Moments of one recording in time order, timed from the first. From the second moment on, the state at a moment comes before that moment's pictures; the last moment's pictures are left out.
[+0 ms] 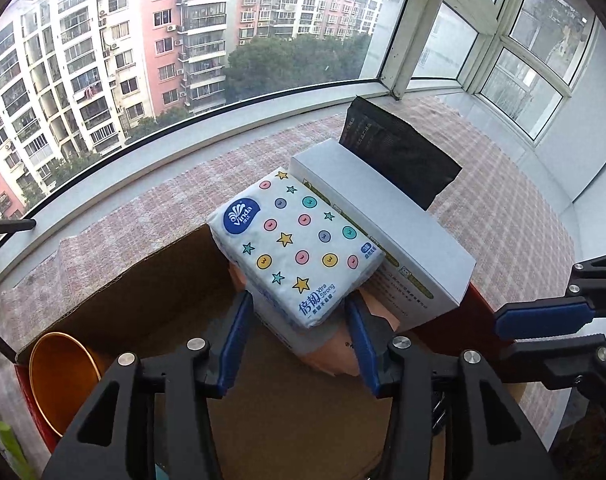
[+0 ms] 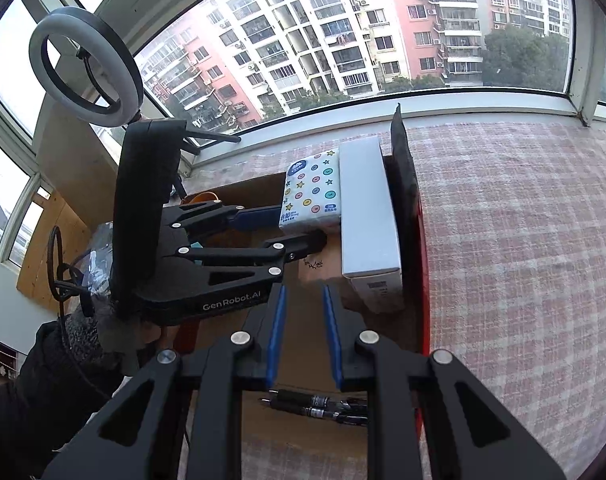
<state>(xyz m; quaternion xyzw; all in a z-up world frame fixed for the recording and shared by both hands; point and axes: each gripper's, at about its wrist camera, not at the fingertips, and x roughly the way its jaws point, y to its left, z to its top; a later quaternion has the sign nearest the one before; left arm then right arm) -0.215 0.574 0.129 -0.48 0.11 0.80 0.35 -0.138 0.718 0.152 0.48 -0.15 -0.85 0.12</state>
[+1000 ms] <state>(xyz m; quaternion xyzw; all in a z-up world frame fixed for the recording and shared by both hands) -0.150 0.461 0.237 -0.49 0.09 0.80 0.34 -0.066 0.655 0.226 0.43 -0.16 -0.89 -0.02</state>
